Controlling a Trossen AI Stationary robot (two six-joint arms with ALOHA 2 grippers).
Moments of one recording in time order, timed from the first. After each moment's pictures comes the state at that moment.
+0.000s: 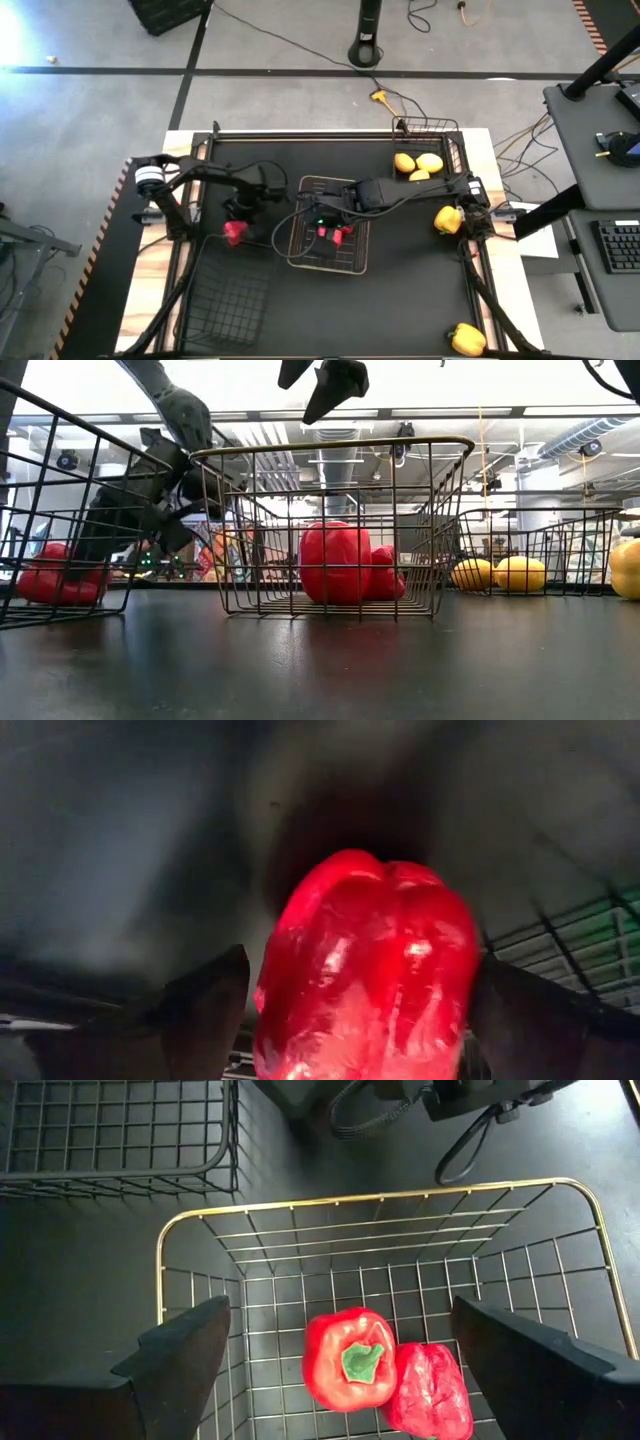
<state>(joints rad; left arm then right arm) 0.29 1.72 0.91 -1.21 0.24 -0.35 0.14 2.03 2.12 -1.13 0.16 0.31</state>
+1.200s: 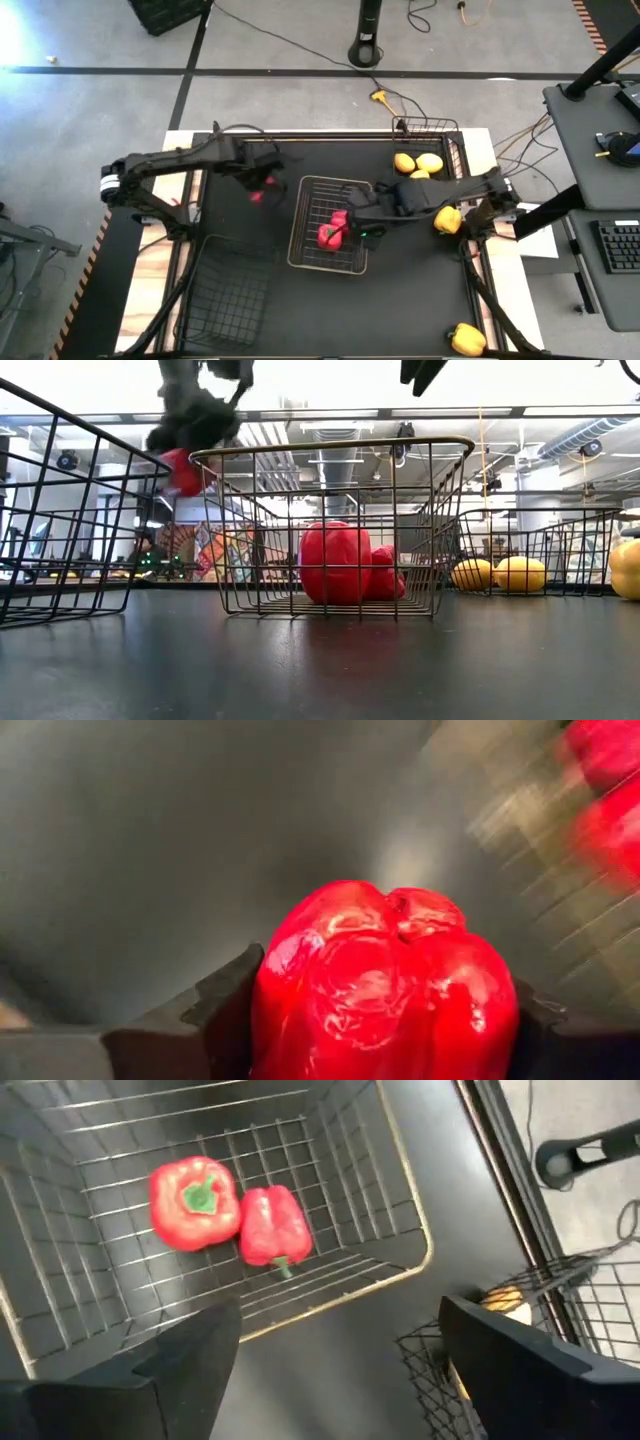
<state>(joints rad) 0.26 1.44 1.29 -1.22 -0.07 -0.55 0.22 1.83 2.03 -1.57 0.44 0.59</state>
